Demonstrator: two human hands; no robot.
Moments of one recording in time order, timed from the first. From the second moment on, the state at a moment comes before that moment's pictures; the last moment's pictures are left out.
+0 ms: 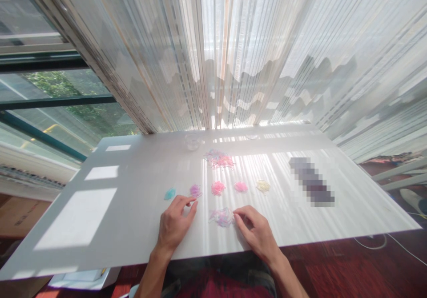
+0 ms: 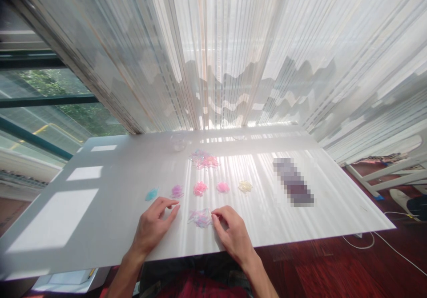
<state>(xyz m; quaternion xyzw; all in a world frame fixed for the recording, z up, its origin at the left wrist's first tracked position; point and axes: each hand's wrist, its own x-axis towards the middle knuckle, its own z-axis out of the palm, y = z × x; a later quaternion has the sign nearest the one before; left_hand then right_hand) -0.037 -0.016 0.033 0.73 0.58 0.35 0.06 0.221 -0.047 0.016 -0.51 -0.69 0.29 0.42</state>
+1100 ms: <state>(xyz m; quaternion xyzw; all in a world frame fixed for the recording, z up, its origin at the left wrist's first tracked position) -0.004 -0.030 0.036 0.79 0.45 0.33 0.27 0.219 -0.050 0.016 -0.47 -0.75 0.23 0.40</state>
